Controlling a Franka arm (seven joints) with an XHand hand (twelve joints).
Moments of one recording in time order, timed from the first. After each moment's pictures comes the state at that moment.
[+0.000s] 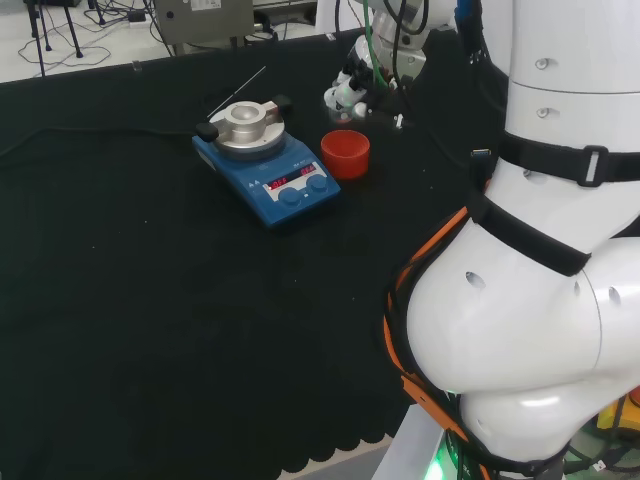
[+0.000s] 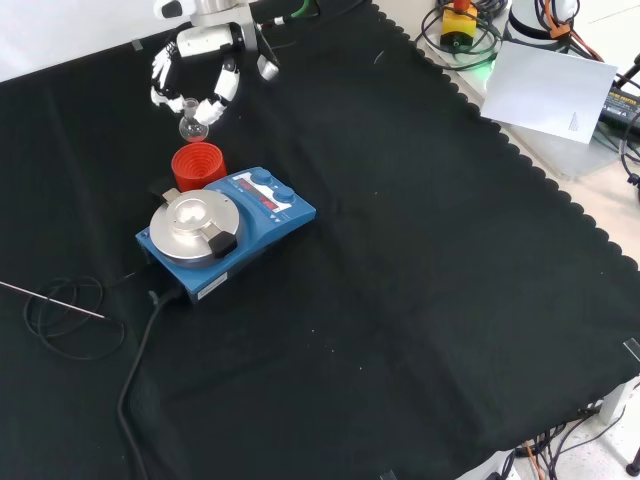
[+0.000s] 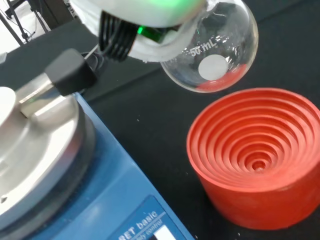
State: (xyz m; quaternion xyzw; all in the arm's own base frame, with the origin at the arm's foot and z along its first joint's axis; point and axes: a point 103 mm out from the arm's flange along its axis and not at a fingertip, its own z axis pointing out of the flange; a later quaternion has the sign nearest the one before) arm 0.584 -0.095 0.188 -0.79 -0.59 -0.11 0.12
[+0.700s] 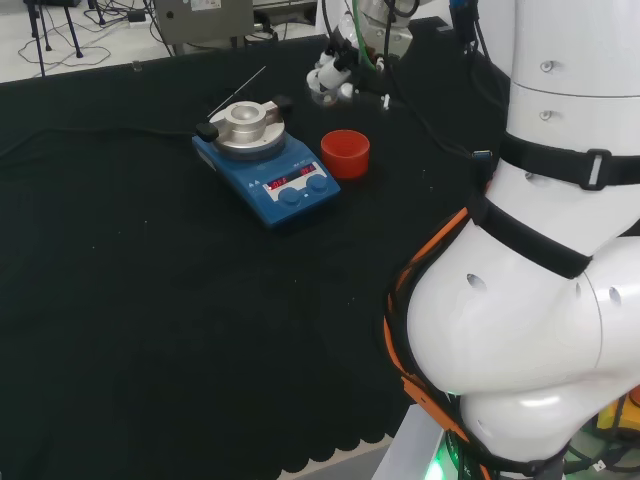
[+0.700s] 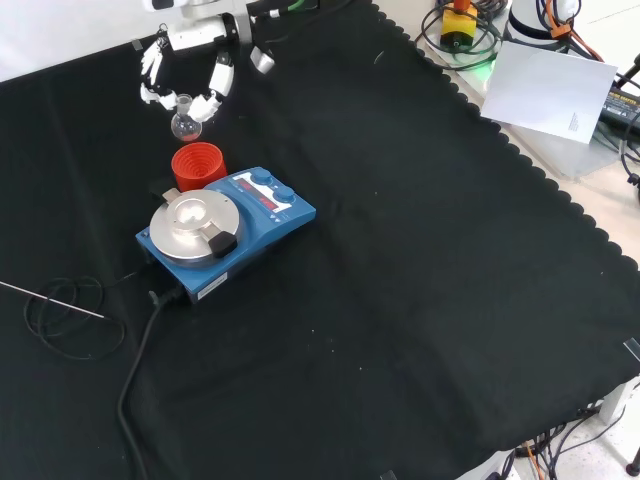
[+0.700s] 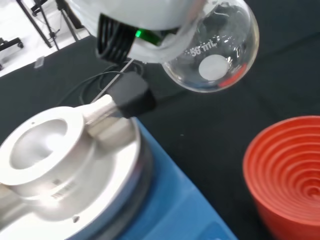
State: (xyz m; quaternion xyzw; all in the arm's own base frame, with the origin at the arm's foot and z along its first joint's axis) arm 0.603 -0.069 0.218 -0.77 -0.61 -0.11 0.12
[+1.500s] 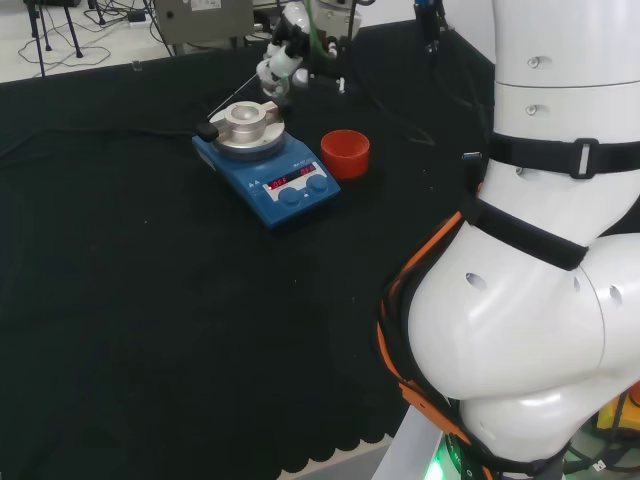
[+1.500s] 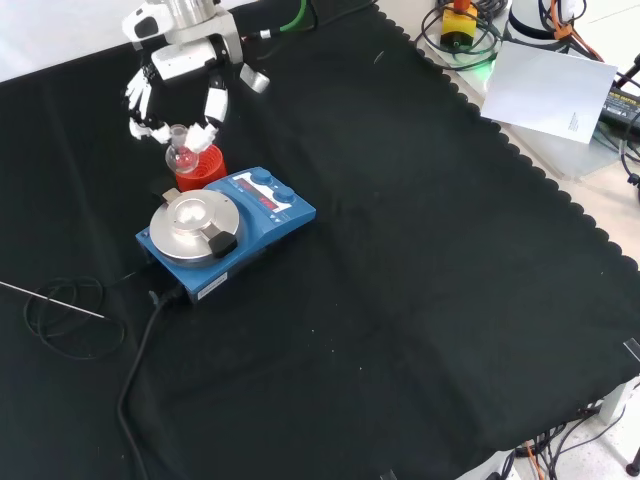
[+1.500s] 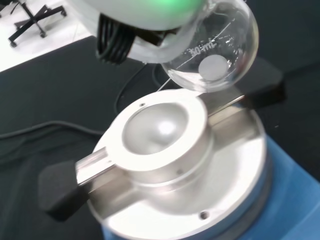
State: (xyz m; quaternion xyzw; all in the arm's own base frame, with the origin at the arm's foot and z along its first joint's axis) arm 0.638 0.004 0.233 -0.72 -0.67 -0.09 0.14
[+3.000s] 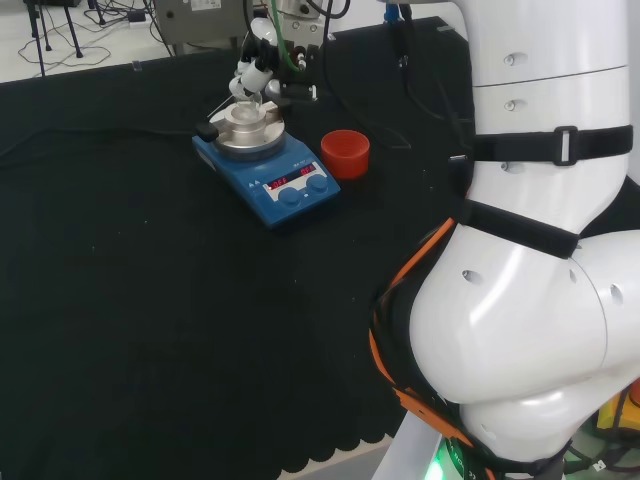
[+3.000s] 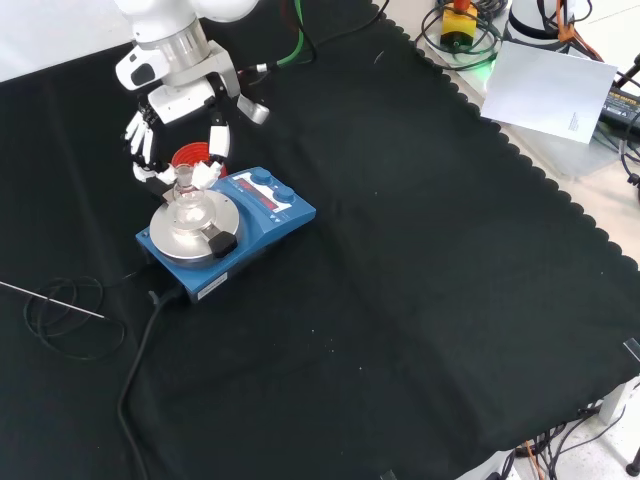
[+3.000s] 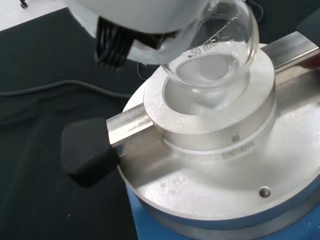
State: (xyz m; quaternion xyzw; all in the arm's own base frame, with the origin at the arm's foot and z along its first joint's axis) arm 0.659 0.042 0.207 -0.70 -0.69 -0.06 0.15
